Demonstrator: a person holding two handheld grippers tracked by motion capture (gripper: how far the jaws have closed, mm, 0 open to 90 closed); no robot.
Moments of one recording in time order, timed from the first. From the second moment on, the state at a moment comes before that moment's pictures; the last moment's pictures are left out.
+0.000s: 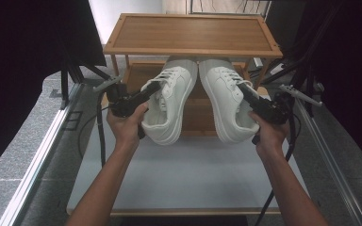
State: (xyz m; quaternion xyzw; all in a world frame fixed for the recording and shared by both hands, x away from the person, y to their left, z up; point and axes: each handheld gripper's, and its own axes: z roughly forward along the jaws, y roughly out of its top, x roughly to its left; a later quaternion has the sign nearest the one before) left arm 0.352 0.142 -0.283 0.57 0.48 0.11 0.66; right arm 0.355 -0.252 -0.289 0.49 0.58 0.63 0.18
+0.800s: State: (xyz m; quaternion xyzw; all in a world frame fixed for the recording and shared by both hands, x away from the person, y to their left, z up) left arm 0.395 0.134 -0.286 0.55 0.53 0.13 0.63; right arm 0.399 -0.225 -0.284 0.53 0.56 0.61 0.18
